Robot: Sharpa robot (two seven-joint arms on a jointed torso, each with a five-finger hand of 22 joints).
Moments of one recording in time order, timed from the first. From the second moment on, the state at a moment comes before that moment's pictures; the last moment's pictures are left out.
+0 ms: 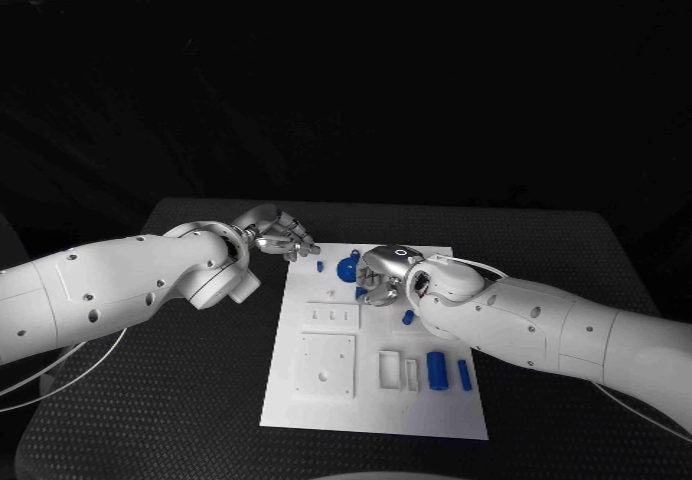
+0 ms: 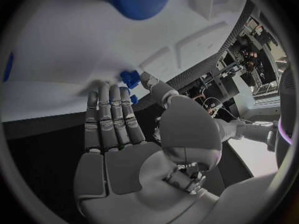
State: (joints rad) left arm 1.33 -0.83 -0.20 1.44 -0.72 -0.33 -0.07; left_hand 1.07 -0.22 0.54 -0.09 0.17 0.90 0.14 0.33 0.60 1.12 0.08 0.37 0.40 0.92 0.04 0.86 0.53 0.04 0.69 -0.06 0.74 1.23; right arm 1.14 -0.40 -0.15 1.12 -1.57 -0.30 -0.07; right_hand 1.07 -0.19 0.59 -0.24 0.13 0.93 0.15 0.32 0.40 0.88 0.12 0.72 0.17 0.90 0.11 0.56 0.66 0.25 0.60 0.24 0.46 1.21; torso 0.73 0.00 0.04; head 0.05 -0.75
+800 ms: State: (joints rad) left arm 1.33 -0.83 -0.20 1.44 -0.71 -0.33 -0.07; left_hand 1.07 -0.22 0.54 -0.09 0.17 0.89 0.14 0.33 0.60 1.12 0.08 0.37 0.40 0.92 0.04 0.86 0.53 0.04 0.69 -0.06 0.73 1.23; right arm 1.14 -0.39 -0.16 1.11 -1.57 -0.28 -0.07; right_hand 1.06 -0.19 0.62 -0.23 0.13 0.95 0.15 0.32 0.40 0.88 0.12 0.72 0.17 0.91 0.10 0.56 0.67 0.25 0.60 0.24 0.46 1.23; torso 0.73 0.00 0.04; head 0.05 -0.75
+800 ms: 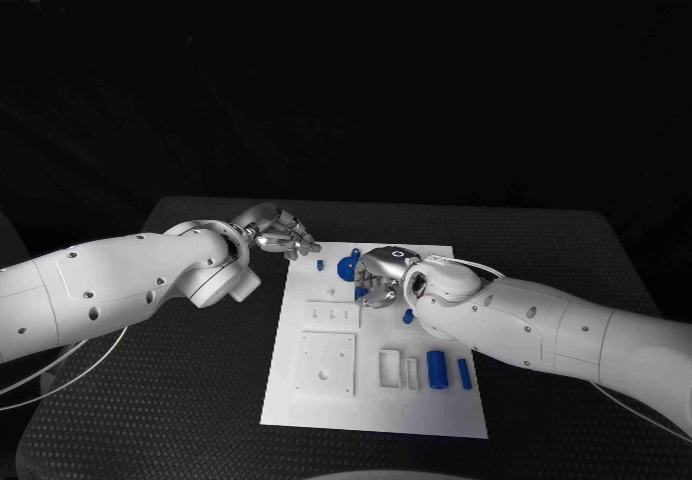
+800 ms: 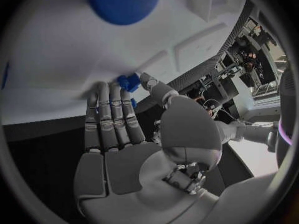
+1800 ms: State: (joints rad) left arm 1.33 -0.83 -0.20 1.44 -0.70 -0.33 -0.08; left_hand 1.06 -0.21 0.54 -0.09 0.17 0.89 0.14 0.33 0.60 1.12 0.08 0.36 0.40 0.92 0.04 0.86 0.54 0.04 0.69 -0.06 0.73 1.23; right arm 1.14 -0.39 -0.16 1.11 -1.58 -0.28 -0.07; right_hand 1.08 -0.17 0.77 -0.18 0.06 0.97 0.13 0.33 0.39 0.89 0.12 0.73 0.16 0.91 0.10 0.56 0.68 0.25 0.62 0.24 0.45 1.24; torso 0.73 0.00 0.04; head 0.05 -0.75
